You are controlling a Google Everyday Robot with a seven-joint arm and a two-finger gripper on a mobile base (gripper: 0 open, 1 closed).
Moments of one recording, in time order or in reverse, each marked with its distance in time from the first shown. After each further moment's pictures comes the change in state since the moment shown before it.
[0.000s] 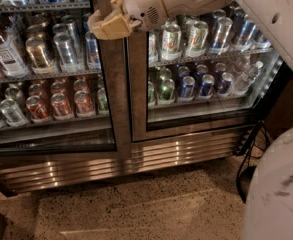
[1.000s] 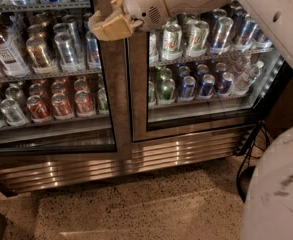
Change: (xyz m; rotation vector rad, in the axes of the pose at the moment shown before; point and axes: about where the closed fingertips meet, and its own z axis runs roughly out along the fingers) arm 0.000 0.007 -0.001 -0.028 0.009 -0.002
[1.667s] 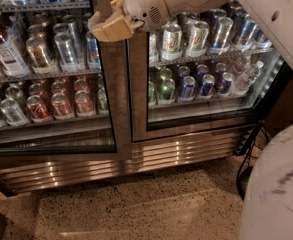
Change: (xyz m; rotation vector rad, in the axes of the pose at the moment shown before) arm 0.000 0.006 -0.001 -0.031 0.006 -0.008
